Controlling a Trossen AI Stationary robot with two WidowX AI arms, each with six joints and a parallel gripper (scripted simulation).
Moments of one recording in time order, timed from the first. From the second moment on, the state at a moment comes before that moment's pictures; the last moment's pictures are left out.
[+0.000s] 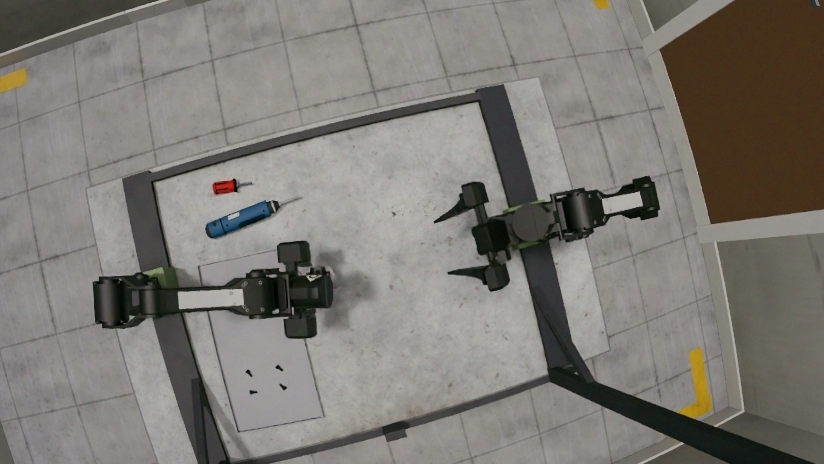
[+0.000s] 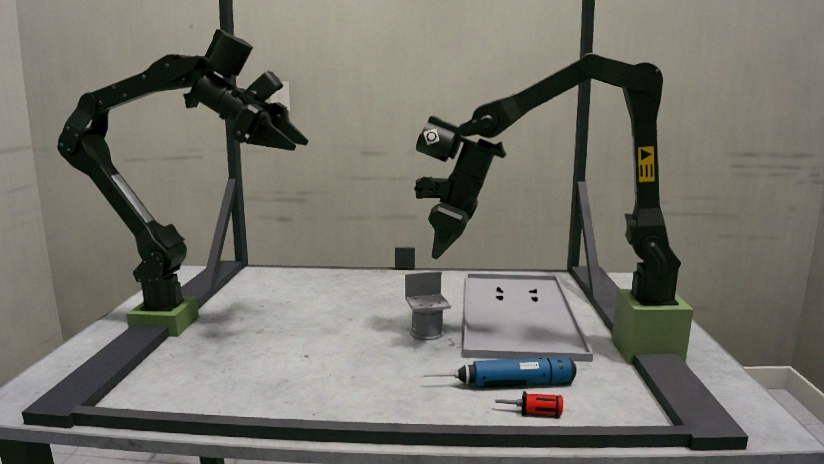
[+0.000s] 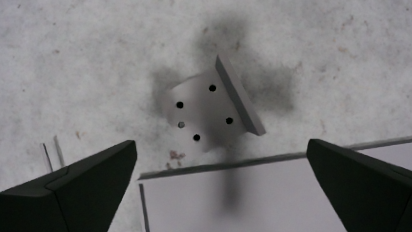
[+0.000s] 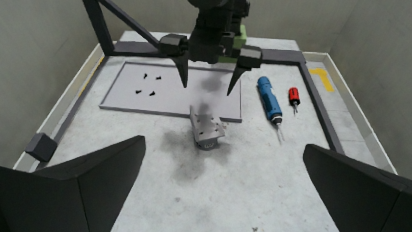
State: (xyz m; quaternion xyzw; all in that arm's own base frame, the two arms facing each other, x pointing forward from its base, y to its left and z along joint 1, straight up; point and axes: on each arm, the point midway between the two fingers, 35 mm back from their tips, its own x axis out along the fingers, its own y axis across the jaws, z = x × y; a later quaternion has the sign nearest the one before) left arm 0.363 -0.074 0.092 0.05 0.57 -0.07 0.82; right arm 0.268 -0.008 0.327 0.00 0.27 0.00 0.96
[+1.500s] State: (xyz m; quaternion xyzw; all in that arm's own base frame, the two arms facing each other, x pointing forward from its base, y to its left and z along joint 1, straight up) left arm 0.397 -0.091 0.074 0.64 0.33 -0.58 0.39; right arm 0.268 -0.008 0.327 0.00 0.27 0.00 0.96
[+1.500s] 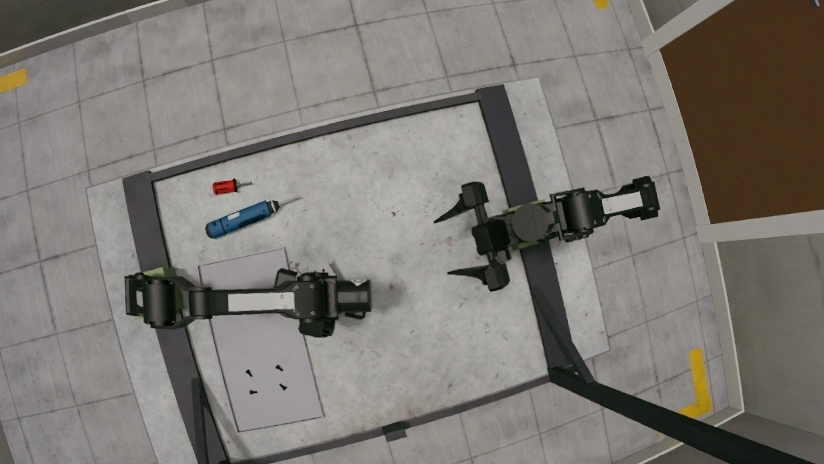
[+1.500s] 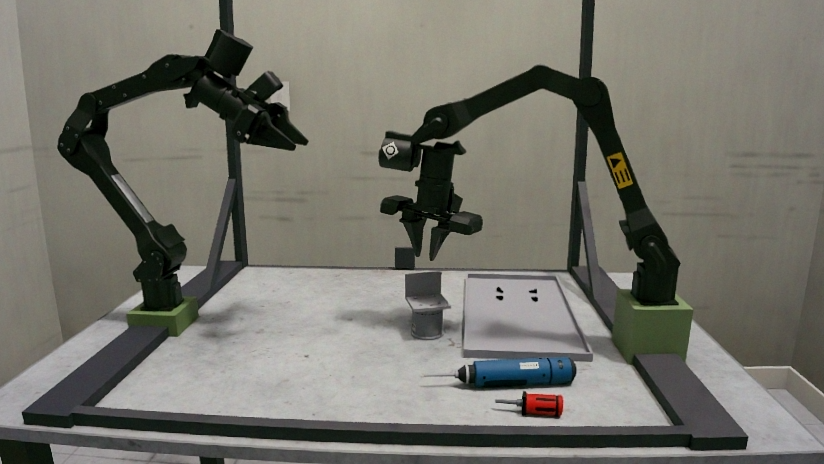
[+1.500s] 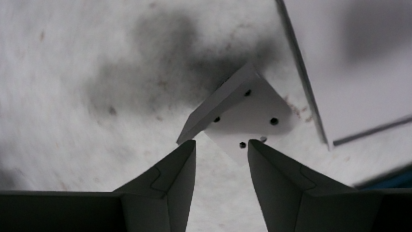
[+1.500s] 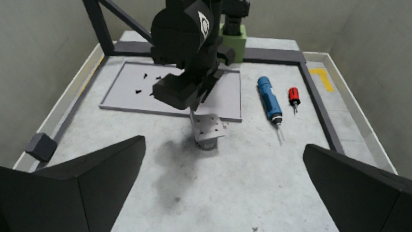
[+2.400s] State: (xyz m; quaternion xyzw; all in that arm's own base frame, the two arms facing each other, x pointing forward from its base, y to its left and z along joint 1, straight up) left arm 0.405 -0.100 0.054 0.70 0.10 -0.70 0.10; right arm 0.268 -0.008 0.327 0.00 0.27 0.00 0.96
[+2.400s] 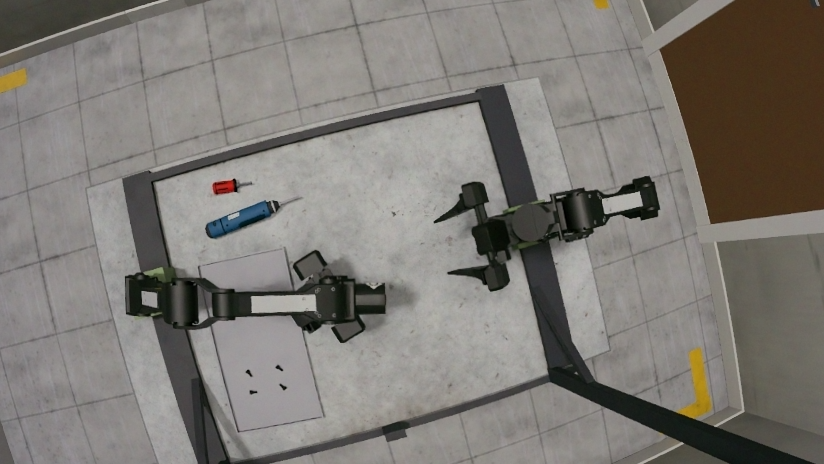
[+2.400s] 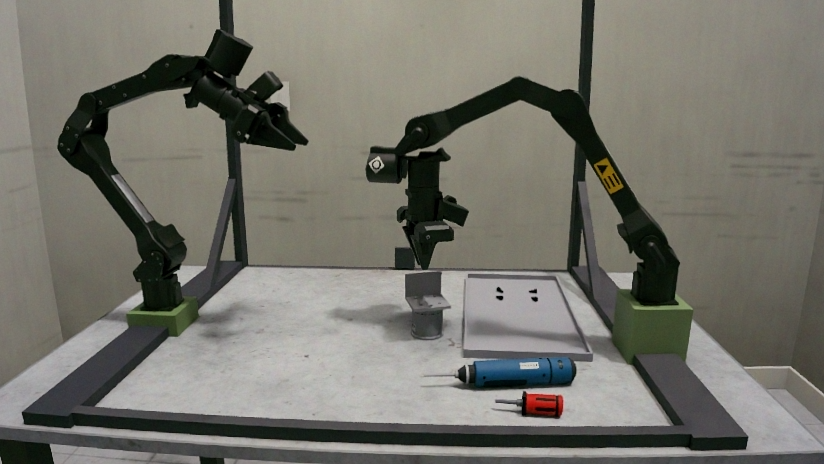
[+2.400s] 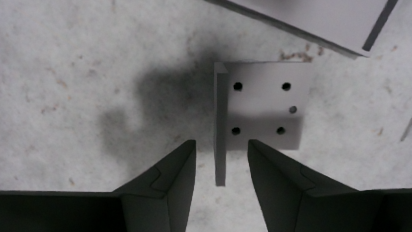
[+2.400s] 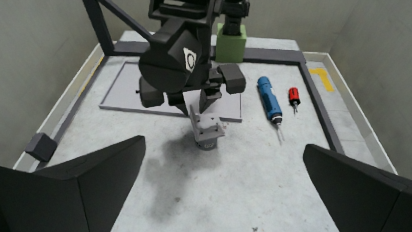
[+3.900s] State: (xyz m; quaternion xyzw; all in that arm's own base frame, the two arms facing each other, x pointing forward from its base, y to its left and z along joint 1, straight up) left arm 0.403 -0.100 0.009 0.70 0.10 -0.70 0.10; right arm 0.268 -0.008 0.327 0.00 0.27 0.00 0.96
